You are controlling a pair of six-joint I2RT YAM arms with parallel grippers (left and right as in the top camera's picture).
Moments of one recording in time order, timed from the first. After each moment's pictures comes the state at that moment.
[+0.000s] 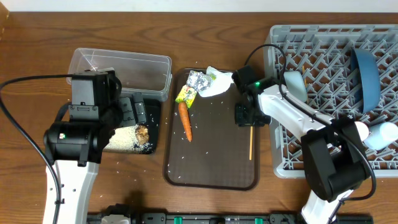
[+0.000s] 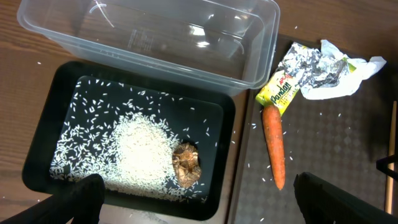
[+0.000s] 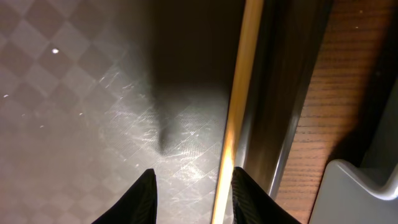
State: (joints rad) left arm -0.06 1.11 1.21 -1.05 -0.01 -0.22; right arm 0.46 1.92 1.27 -0.88 0.02 0.50
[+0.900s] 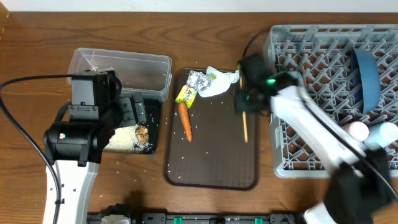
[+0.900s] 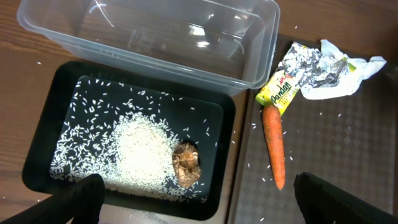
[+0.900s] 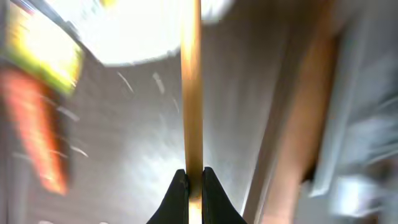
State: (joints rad) left arm -0.06 1.11 1.21 -1.05 -0.01 -0.22; right arm 0.45 1.67 1.36 -0.84 0.01 0.37
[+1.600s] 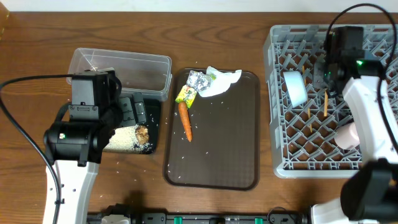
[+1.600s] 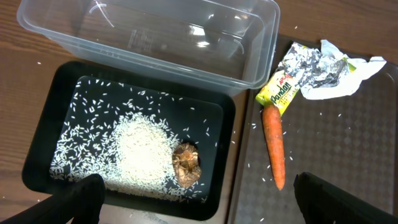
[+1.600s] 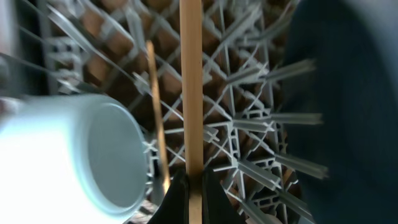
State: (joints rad) left arm -0.06 1.11 1.21 -1.05 -0.01 -0.22; right arm -0.05 1.68 1.41 -0.83 0.23 -0.02
